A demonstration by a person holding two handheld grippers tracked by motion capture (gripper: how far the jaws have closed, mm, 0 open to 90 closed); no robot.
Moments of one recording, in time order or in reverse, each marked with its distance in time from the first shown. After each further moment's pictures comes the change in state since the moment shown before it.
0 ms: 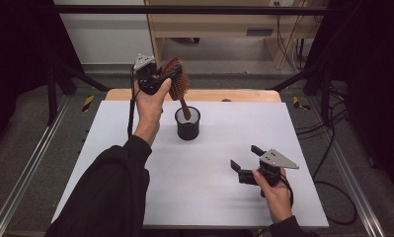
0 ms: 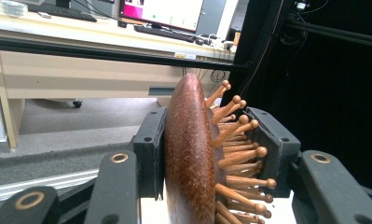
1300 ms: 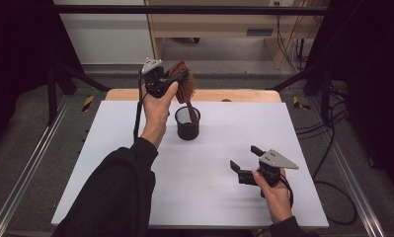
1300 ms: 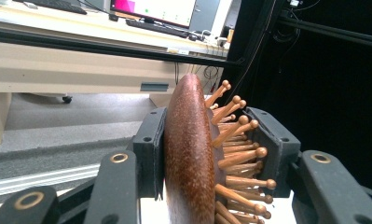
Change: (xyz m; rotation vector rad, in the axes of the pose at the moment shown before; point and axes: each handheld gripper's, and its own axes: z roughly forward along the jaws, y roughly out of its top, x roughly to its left) left arm -0.011 -0.012 0.011 0.011 -0.024 -0.019; right arm 0.001 0.000 0.000 0.006 0.003 -0.003
